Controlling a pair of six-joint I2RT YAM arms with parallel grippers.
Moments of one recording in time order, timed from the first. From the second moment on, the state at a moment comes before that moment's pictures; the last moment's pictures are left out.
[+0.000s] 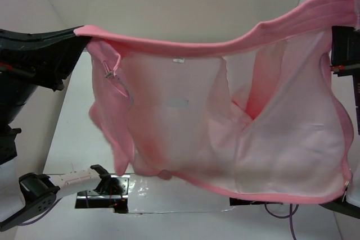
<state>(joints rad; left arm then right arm) -0.63 1.09 2.19 -0.43 0.25 -0.27 0.91 0.96 2.12 -0.41 0.65 0.00</state>
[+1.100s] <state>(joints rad) -0.30 1.98 1.93 -0.60 0.08 -0.46 0.28 1.77 1.63 -0.59 0.29 0.46</state>
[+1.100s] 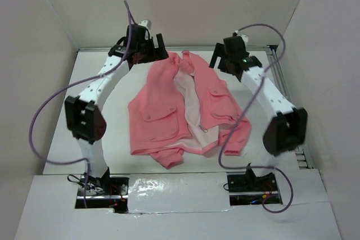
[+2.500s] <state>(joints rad) -0.20 1.72 1.13 -0.45 0.08 -0.66 0.30 1.46 1.08 -0.46 0.30 0.67</state>
